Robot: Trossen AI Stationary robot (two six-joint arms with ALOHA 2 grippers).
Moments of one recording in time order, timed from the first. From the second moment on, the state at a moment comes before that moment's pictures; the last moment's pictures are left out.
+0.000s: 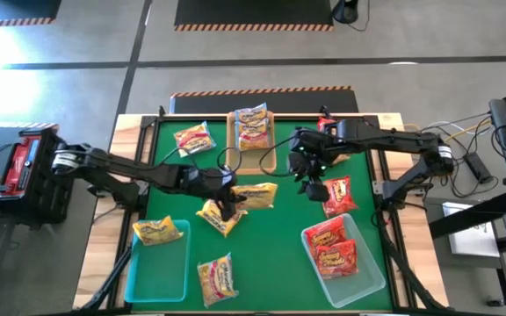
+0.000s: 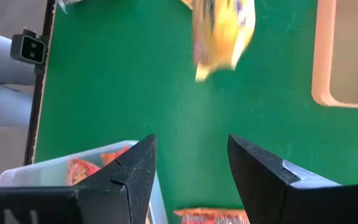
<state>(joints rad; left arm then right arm) -0.09 1.38 0.89 -0.15 -0.11 -0.44 -0.12 1.53 1.59 -1.20 -0.36 -0.15</state>
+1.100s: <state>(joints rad) -1.06 0.74 0.80 -0.97 -0.40 -1.56 -0.12 1.31 1.29 -0.95 -0.31 0.04</state>
